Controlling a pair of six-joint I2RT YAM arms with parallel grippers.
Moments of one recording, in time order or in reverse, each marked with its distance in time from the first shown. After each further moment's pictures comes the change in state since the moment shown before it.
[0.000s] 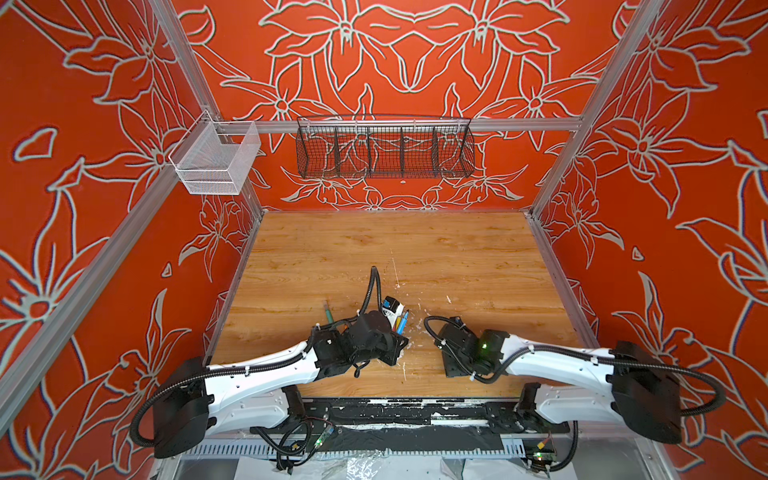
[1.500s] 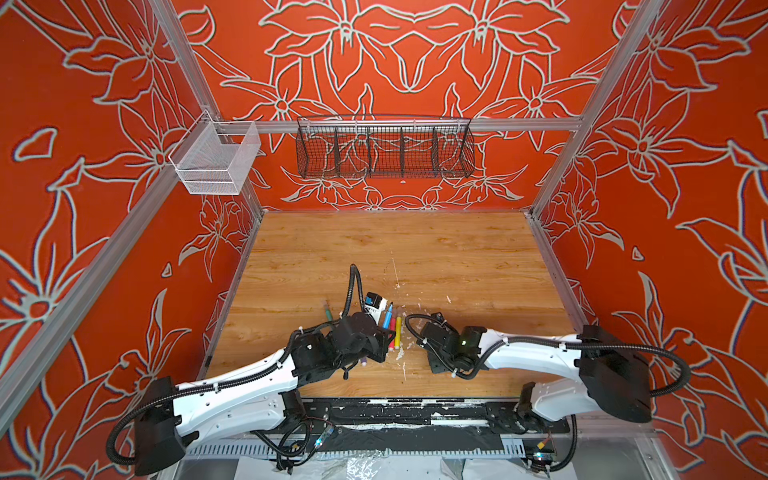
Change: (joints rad) left arm 0.012 -0.168 -0.006 -0.113 -0.111 -0.052; right arm 0.064 0.145 0.091 0.069 0.046 -0.024
